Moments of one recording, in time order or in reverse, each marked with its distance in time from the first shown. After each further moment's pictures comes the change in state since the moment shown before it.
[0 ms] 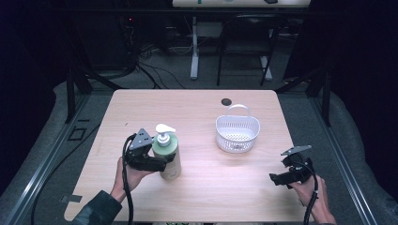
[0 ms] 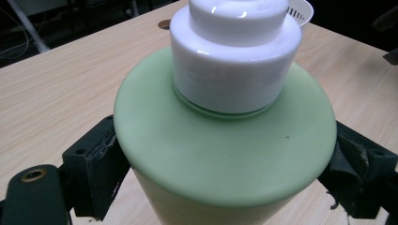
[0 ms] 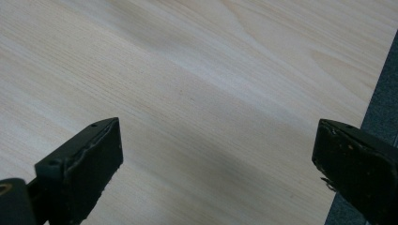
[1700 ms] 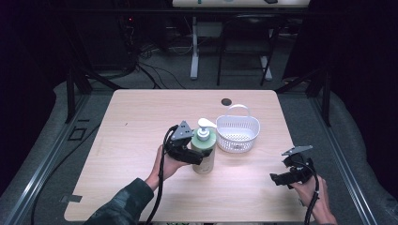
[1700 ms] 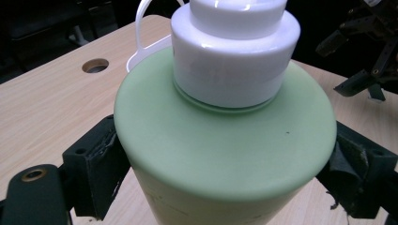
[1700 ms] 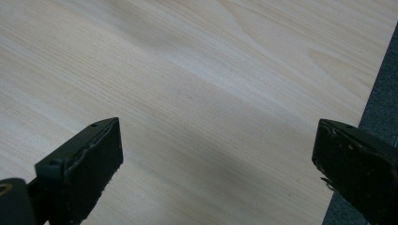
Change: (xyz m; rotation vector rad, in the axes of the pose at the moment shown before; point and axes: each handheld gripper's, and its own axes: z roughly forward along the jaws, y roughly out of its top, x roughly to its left) left arm -0.041 0.043 0.084 -0.062 -0.183 0.079; right arm -0.002 -0.001 -0.001 -0.004 0.002 0.004
